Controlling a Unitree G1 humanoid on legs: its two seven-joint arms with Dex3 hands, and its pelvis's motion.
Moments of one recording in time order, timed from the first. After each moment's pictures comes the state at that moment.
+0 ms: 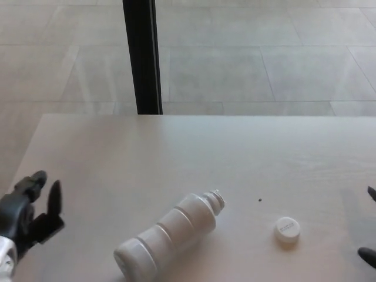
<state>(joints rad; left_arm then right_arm) -0.19 0.13 0.43 -0.21 0.33 0.76 -0.42 -0.07 -0.66 0.06 0.31 -0.54 -0.08 -0.13</state>
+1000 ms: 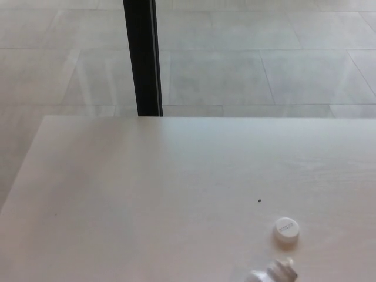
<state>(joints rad) 0.14 0.33 1.35 0.47 -0.01 0.68 -0.38 0.07 -0.75 -0.75 0.69 -0.20 -0.10 -0.04</state>
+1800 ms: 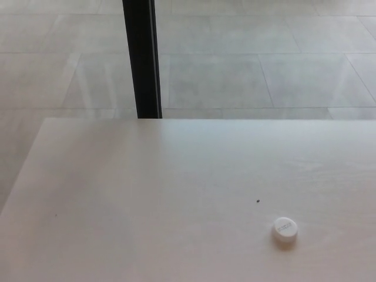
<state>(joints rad) 0.18 0.38 1.67 0.98 -0.31 0.40 -0.23 0.12 -0.46 -0.87 0.95 0.03 0.02 0.06</state>
